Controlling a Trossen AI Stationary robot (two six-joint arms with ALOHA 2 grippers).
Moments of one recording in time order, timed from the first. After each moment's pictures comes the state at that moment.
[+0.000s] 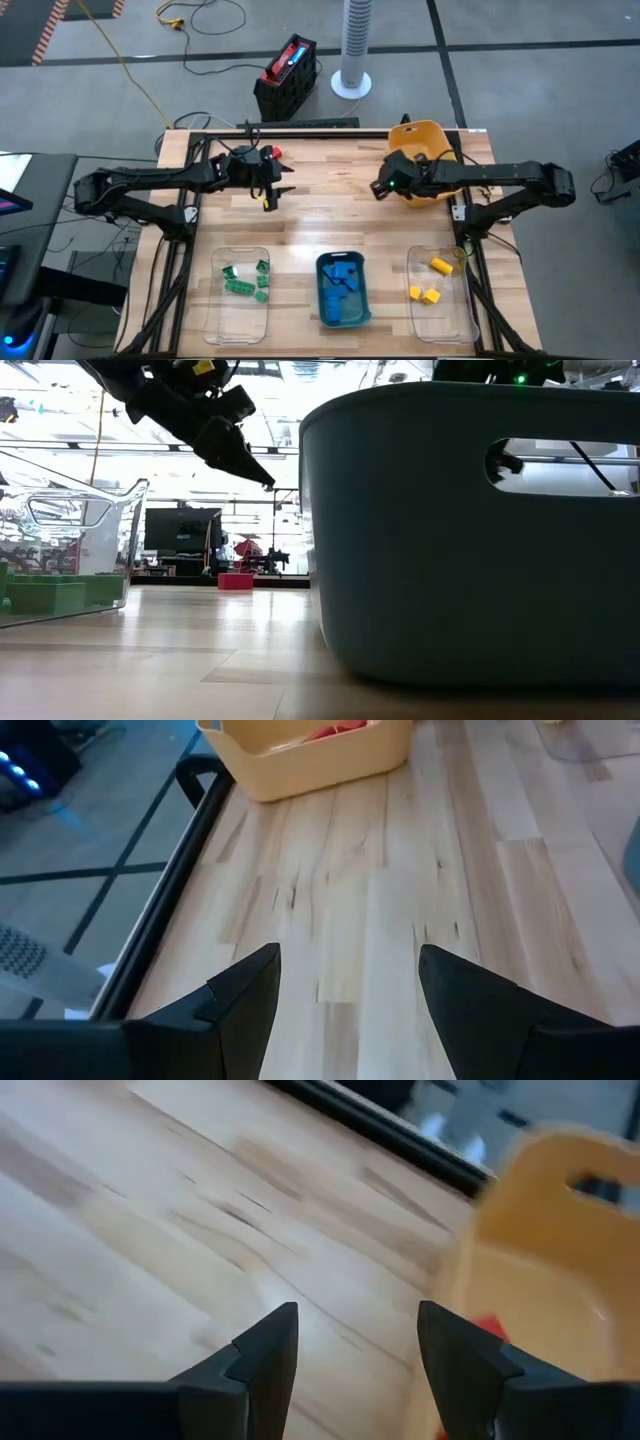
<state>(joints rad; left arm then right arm) 0.33 1.21 0.75 -0.01 0.02 0.34 -0.18 1.26 0.91 -0.70 0.60 0.64</state>
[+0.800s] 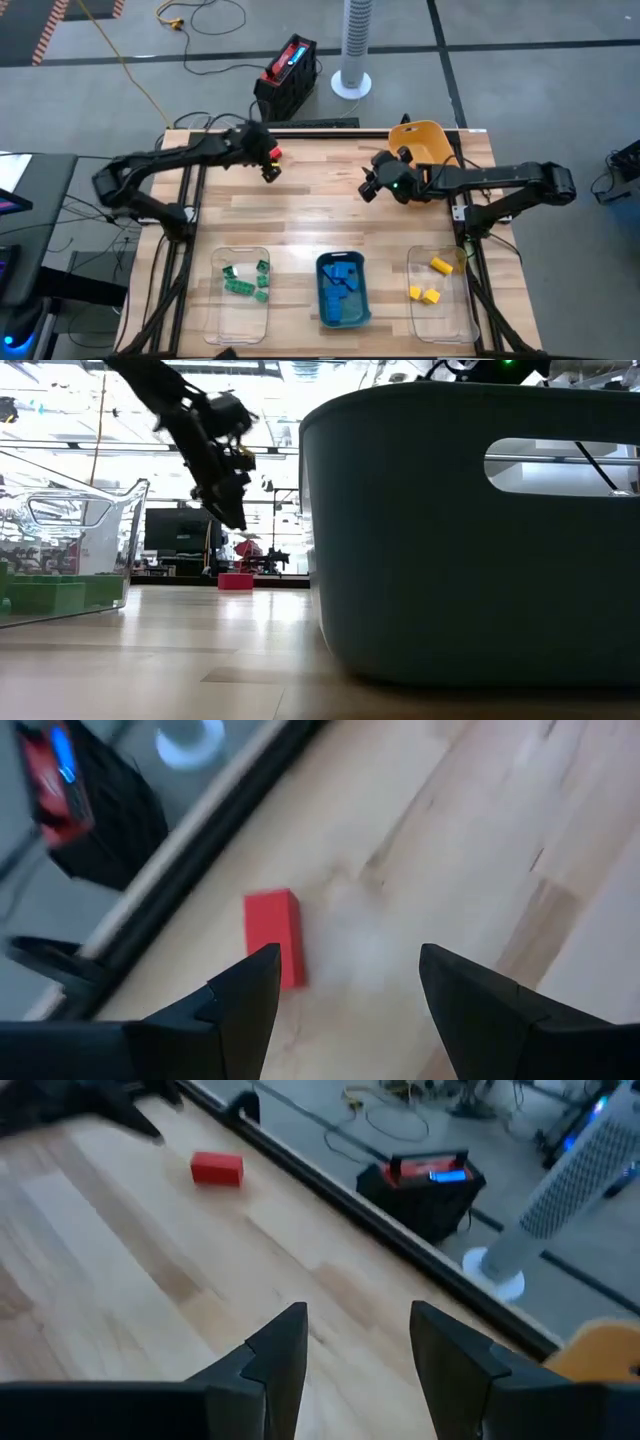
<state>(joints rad) 0.59 1.41 0.96 -0.41 -0.18 0.08 -0.10 1.26 0.91 -0.33 0.66 0.33</state>
